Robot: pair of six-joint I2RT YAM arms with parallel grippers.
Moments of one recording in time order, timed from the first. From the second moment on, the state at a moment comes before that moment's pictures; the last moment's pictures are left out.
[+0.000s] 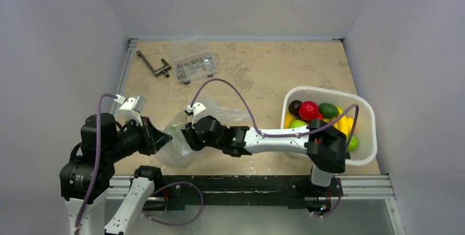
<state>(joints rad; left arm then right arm) -0.13 0.55 1.26 -1.30 0.48 -0.34 1.30 1.72 1.19 0.04 0.21 0.57</state>
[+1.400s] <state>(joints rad) -0.13 0.71 1.39 -1.37 0.02 -0.40 1.11 1.93 1.19 0.20 0.08 0.69</state>
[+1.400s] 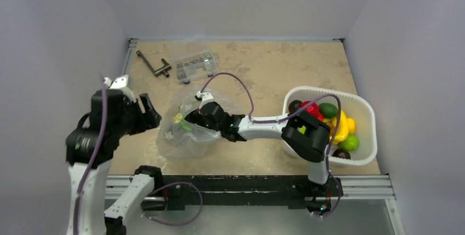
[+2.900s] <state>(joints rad) -0.08 1.65 1.05 -0.85 0.38 -0.24 1.11 2.09 1.30 0.27 0.01 0.76</state>
